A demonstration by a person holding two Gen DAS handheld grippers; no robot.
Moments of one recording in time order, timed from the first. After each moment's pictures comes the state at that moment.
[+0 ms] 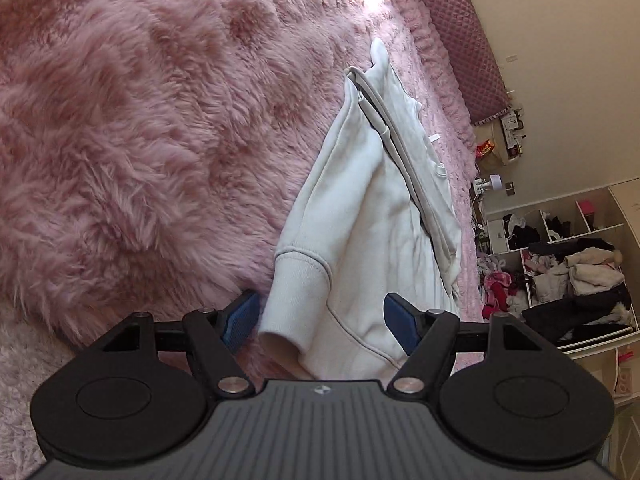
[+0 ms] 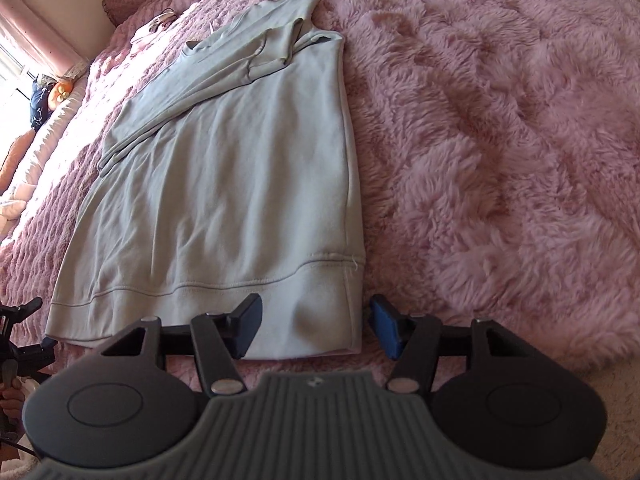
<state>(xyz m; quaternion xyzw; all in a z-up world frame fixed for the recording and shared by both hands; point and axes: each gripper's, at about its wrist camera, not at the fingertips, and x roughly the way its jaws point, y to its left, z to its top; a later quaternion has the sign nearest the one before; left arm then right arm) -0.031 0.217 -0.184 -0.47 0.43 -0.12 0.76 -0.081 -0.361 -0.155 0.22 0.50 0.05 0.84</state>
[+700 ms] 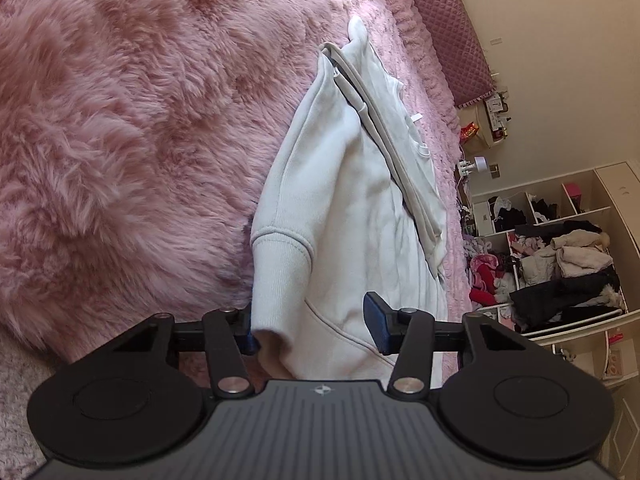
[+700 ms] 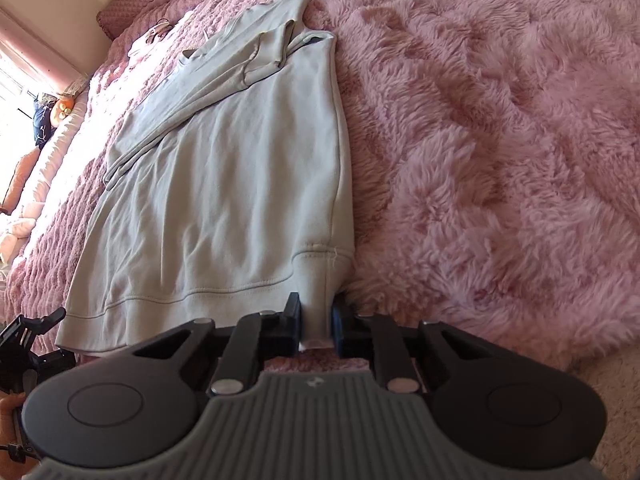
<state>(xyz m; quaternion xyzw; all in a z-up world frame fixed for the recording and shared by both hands) -0.016 0.189 -0.186 -0.46 0.43 -0.15 0.76 -0.081 -0.371 -0.152 0.26 0.50 0.05 0.83</state>
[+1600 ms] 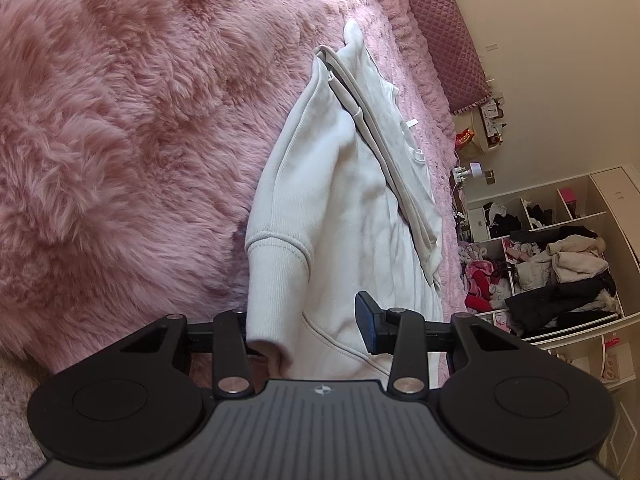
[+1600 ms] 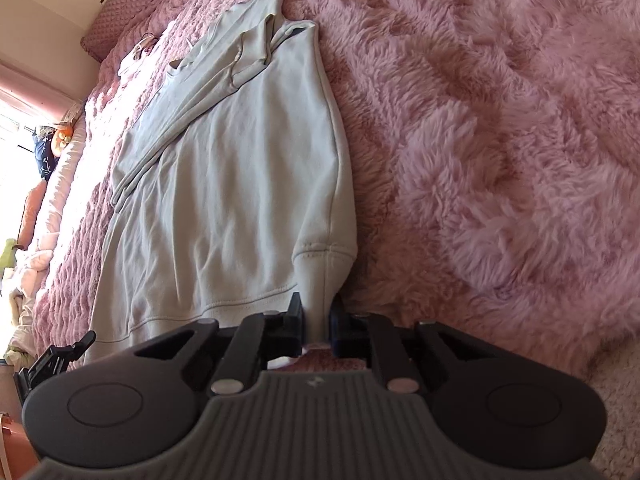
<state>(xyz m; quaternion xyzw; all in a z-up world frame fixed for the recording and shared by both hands) -0.011 0.187 -0.191 -0.47 0.42 -0.15 0.76 -0.071 -0.377 -0.161 0.32 0.51 0.05 0.80</state>
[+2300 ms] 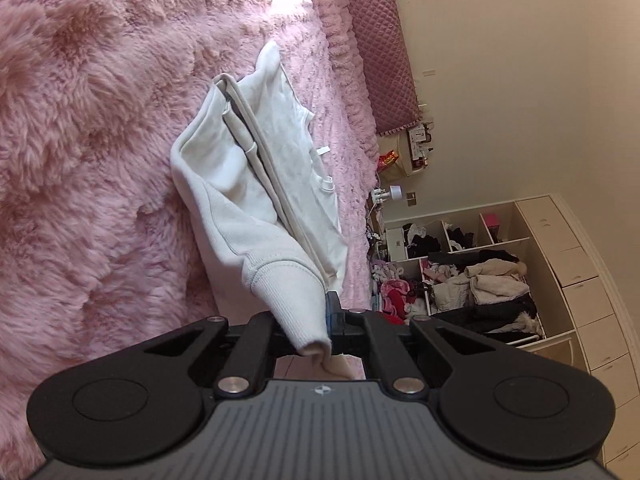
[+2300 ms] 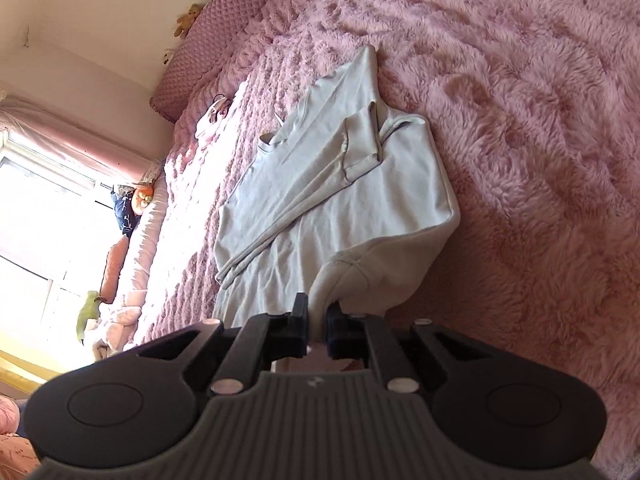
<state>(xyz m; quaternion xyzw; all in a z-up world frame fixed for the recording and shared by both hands) 0.027 0.191 -0.152 -0.55 0.34 -0.24 0.72 -0.021 -0.382 -0.087 0.42 0.39 0.12 0.81</state>
